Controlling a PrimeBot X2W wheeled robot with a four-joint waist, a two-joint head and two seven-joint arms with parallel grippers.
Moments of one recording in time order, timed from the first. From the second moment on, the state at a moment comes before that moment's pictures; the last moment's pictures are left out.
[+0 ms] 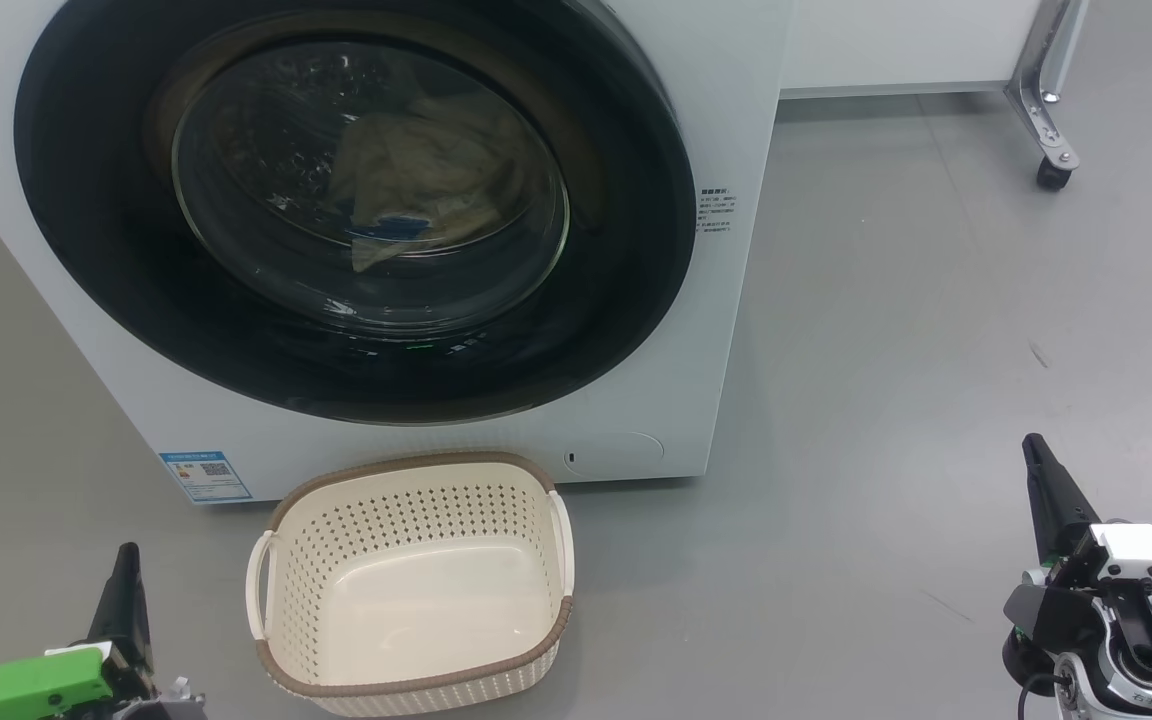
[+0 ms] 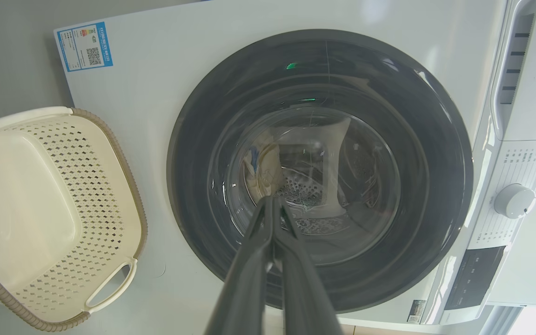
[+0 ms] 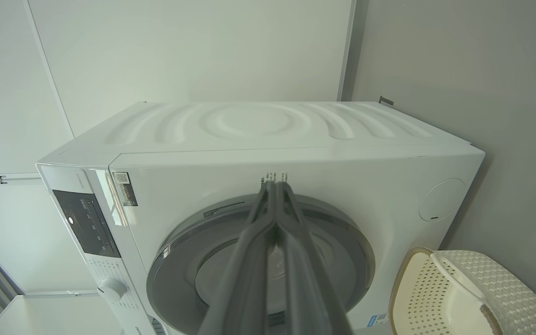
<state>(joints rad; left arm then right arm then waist) -0.09 0.06 0.05 0.22 -1.63 -0.08 0.08 -0.08 -0.06 -0.11 0.22 1.62 0.08 0.09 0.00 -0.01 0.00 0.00</state>
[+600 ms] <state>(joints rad) -0.09 0.06 0.05 0.22 -1.63 -0.08 0.08 -0.08 -0.06 -0.11 0.22 1.62 0.08 0.09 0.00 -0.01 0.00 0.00</state>
